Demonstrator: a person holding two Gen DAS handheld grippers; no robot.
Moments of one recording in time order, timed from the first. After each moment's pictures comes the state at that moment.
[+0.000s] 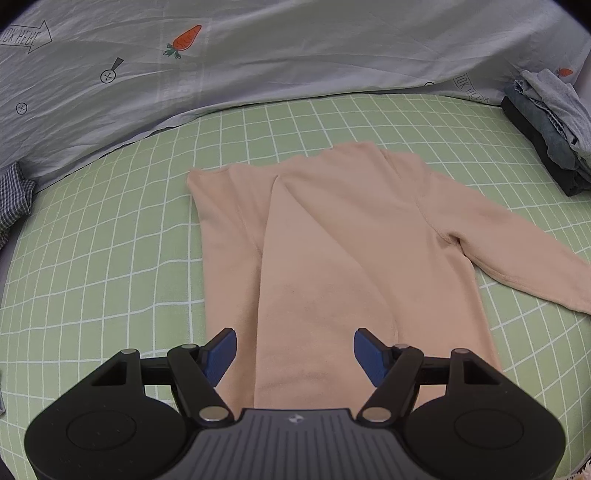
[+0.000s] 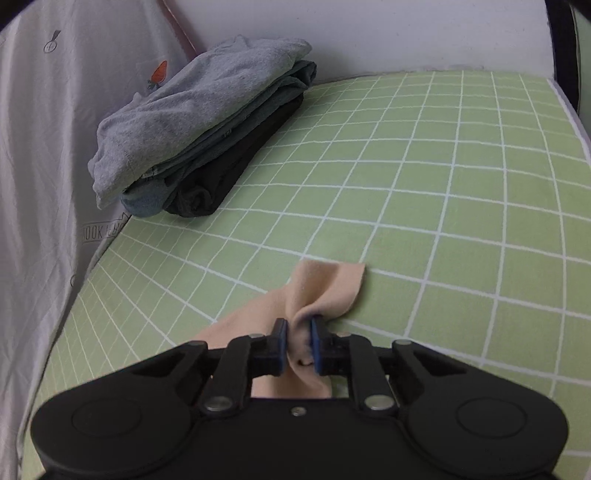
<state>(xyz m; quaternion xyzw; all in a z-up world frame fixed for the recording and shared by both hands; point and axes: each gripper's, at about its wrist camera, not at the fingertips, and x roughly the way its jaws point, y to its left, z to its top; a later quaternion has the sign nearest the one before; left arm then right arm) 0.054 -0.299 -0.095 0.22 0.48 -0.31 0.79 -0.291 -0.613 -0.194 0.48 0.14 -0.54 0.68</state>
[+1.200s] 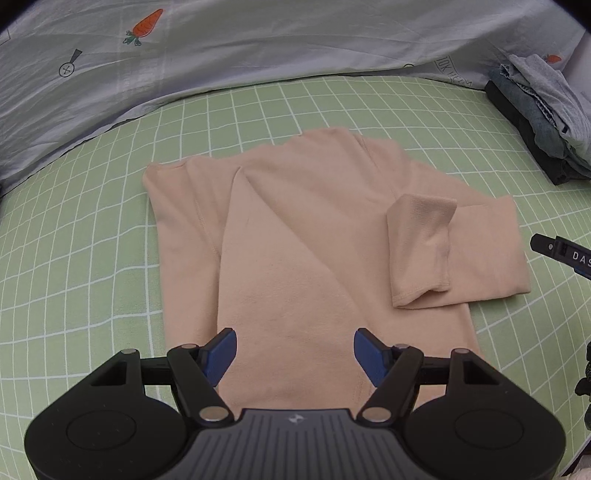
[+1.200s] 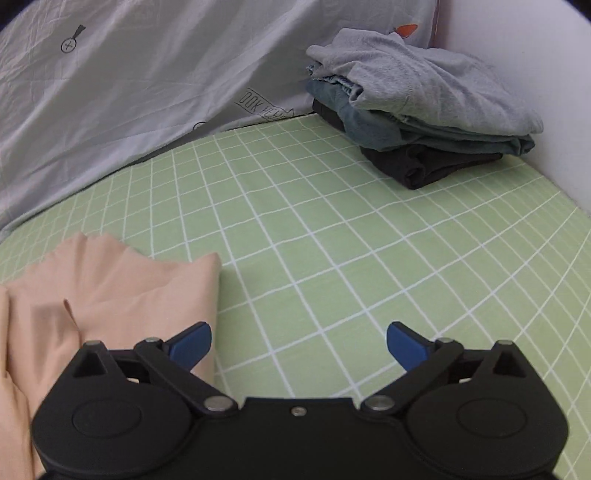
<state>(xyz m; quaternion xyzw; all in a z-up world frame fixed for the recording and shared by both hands) 0.060 -0.337 -0.116 0.23 0.50 -0.36 0.75 -0.134 -0.557 -0.163 0.19 0.37 -0.43 0.80</state>
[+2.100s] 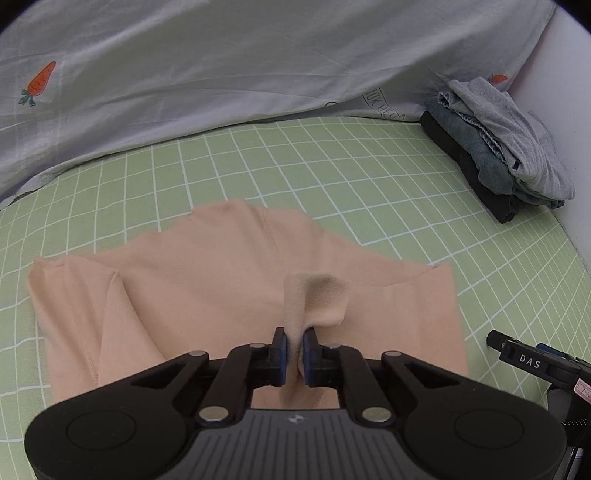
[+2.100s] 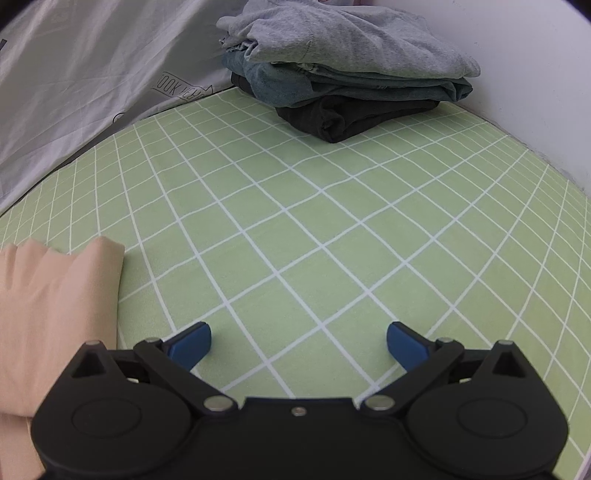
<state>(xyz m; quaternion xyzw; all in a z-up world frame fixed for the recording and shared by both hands) 0.070 -0.394 -0.131 0.17 0.44 -0.43 0.77 -0.171 -0.579 -0.186 0.26 0.36 -0.49 0.75</state>
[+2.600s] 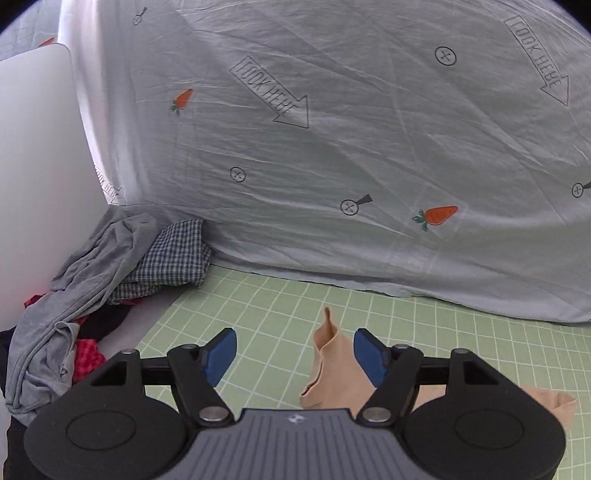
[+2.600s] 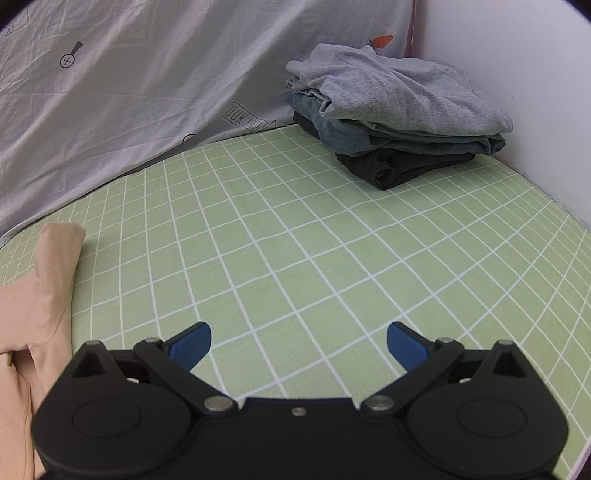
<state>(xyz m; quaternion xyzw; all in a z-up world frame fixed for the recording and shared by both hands) 0.184 -0.180 -0.029 0.04 0.32 -0.10 0.94 -0.168 -0.533 -0.143 0.21 0.33 -0.44 0.81</state>
